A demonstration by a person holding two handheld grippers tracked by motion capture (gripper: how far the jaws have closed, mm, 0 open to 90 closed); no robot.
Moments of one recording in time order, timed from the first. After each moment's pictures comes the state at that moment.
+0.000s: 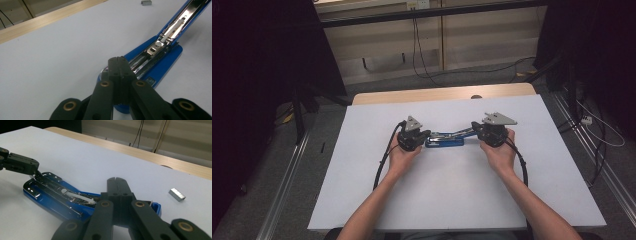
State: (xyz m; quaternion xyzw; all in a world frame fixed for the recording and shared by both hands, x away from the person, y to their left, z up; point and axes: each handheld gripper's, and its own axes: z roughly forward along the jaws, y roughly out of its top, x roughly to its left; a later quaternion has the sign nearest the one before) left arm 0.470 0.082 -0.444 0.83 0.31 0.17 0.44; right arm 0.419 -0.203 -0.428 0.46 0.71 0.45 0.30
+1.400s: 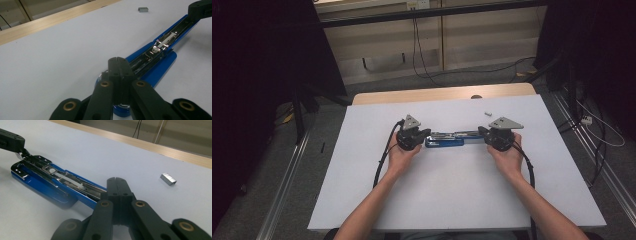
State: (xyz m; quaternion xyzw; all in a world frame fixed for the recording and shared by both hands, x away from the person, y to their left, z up) left arm 0.471 0.085 -0.440 0.82 0.31 0.15 0.46; right arm 0.413 -0.224 -0.445 0.46 0.72 0.43 0.29
